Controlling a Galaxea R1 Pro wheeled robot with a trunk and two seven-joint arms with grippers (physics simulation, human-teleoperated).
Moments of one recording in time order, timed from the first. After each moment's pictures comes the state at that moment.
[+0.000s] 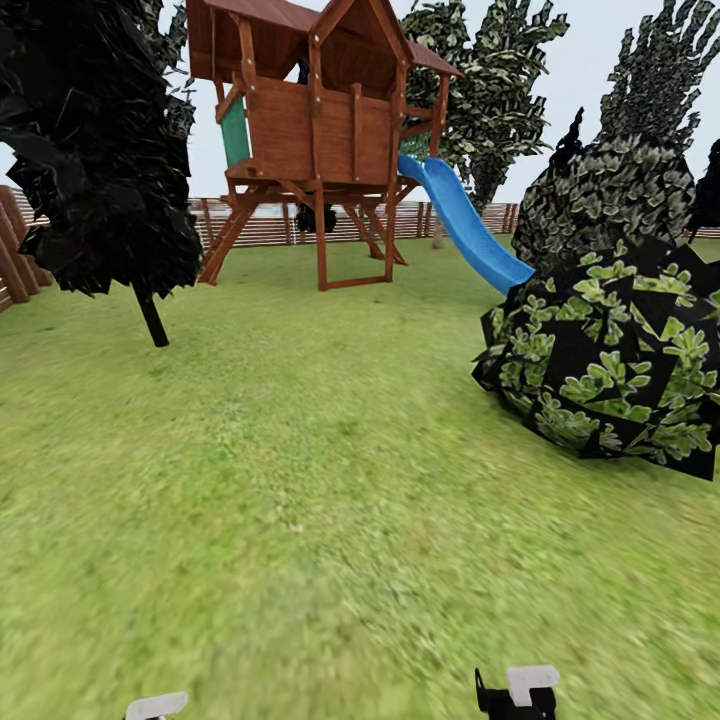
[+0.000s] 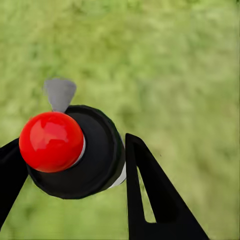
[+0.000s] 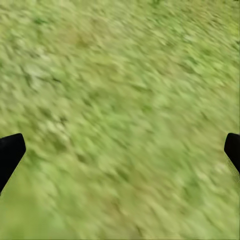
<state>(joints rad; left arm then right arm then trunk) -0.36 0.14 0.24 -0.09 -0.11 -0.44 0.02 -0.42 -0.02 0.00 -0.03 0.15 -0.59 -0.18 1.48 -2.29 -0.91</state>
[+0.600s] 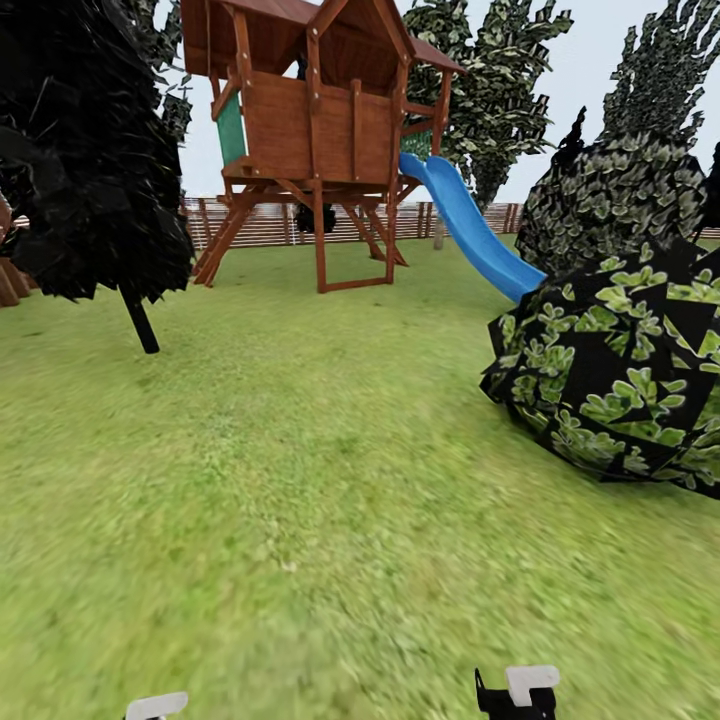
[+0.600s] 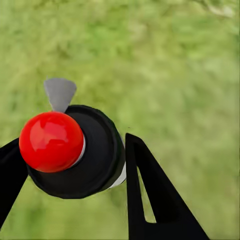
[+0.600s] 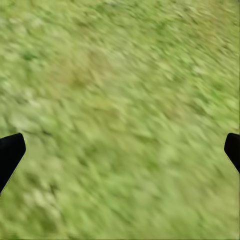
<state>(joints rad) -0.36 0.14 0.24 -0.09 -0.11 -0.44 0.02 -0.42 -0.02 0.00 -0.03 0.15 -0.59 -0.18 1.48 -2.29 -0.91</state>
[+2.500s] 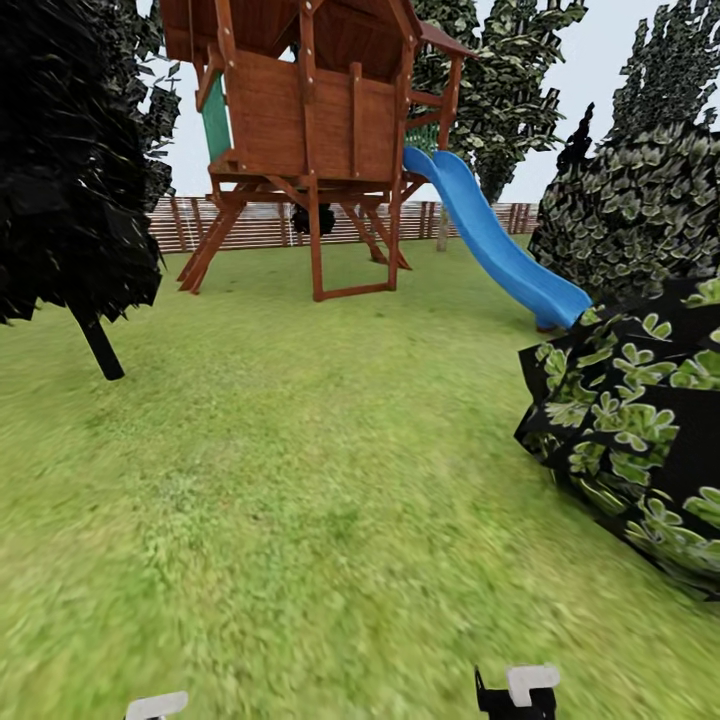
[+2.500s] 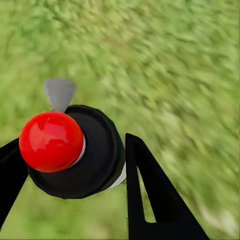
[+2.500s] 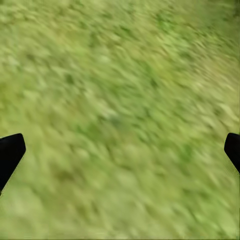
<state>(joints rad) -0.36 0.14 0.24 -0.09 -0.11 -0.44 0.02 -0.42 -0.02 0.00 -0.03 0.15 -0.59 -0.18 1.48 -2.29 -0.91</state>
